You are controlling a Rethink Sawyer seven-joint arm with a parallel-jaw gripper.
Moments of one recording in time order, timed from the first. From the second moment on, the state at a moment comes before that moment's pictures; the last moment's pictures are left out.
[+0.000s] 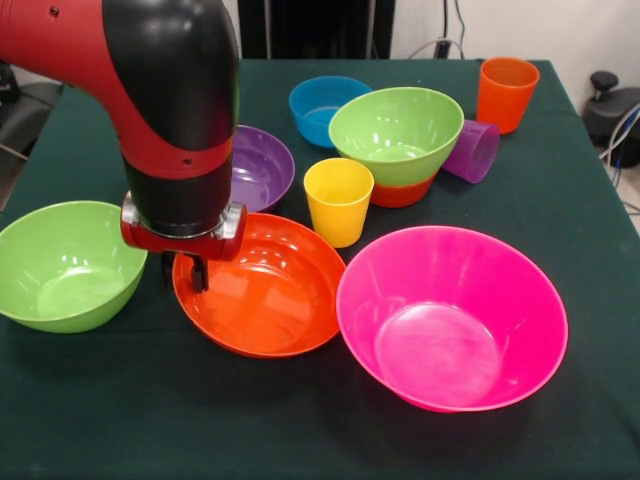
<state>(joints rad) -0.30 -0.14 -0.18 0.90 0.10 0.84 1.49</state>
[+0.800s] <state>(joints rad) -0.26 -0.26 -0.18 0.97 0.10 0.93 1.49</state>
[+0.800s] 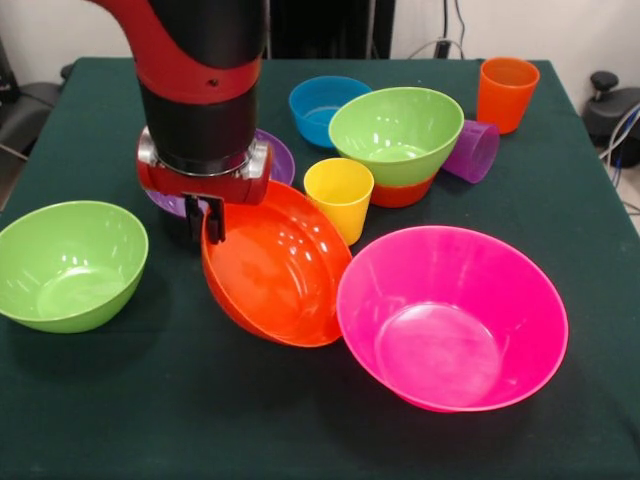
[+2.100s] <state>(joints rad) -0.28 -0.37 -0.19 1.05 0.10 1.06 1.49</state>
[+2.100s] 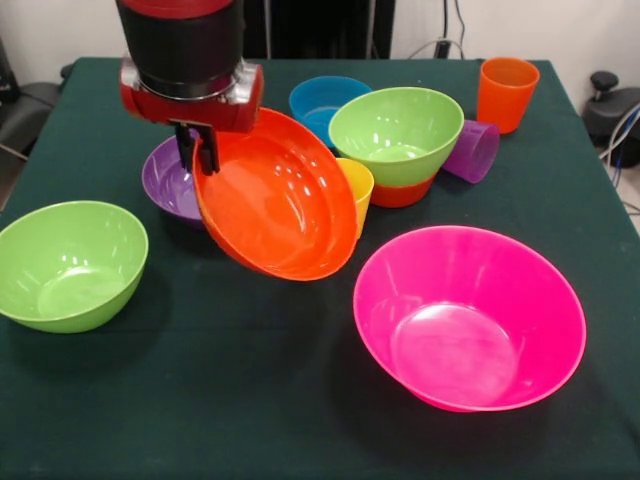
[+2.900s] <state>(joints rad) -0.39 -0.45 -0.07 1.20 0.18 1.12 1.49</state>
